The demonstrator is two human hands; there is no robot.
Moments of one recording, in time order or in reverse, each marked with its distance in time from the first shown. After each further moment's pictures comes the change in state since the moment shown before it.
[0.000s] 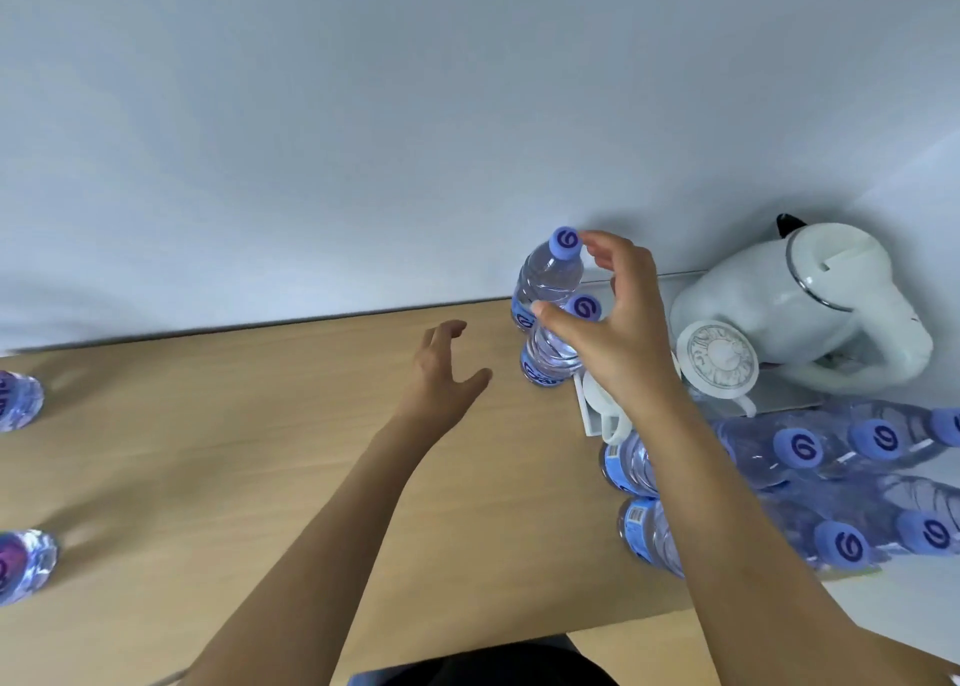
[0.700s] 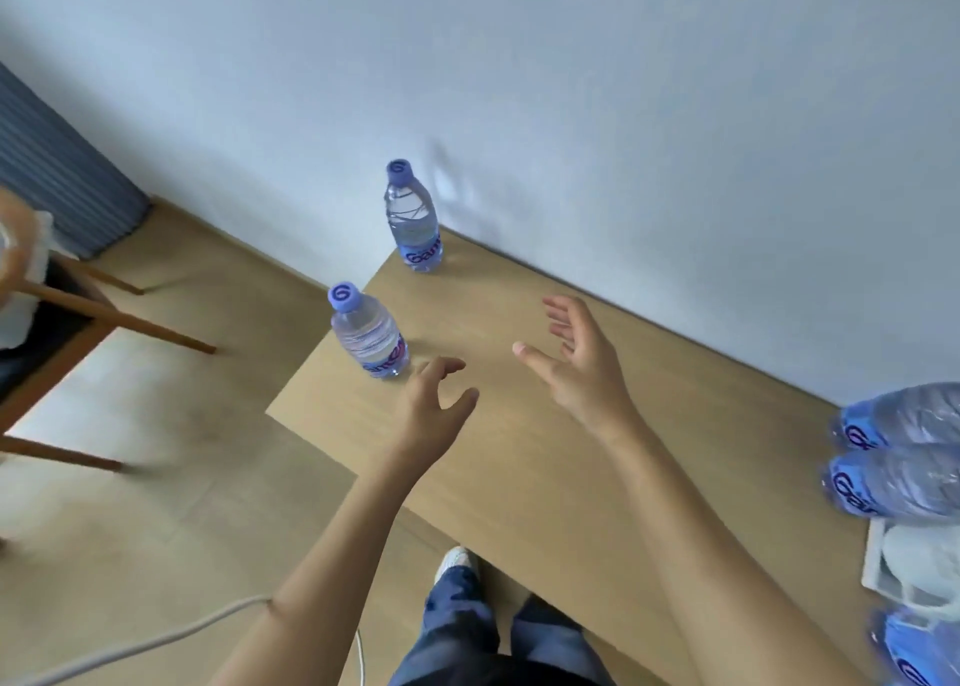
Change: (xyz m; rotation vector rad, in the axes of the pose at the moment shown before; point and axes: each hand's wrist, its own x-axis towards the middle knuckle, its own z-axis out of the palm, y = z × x) left_hand -0.214 -0.148 -0.215 -0.165 0.588 -0.435; right_hand -0.133 -0.134 0.268 0.094 -0.759 -0.064
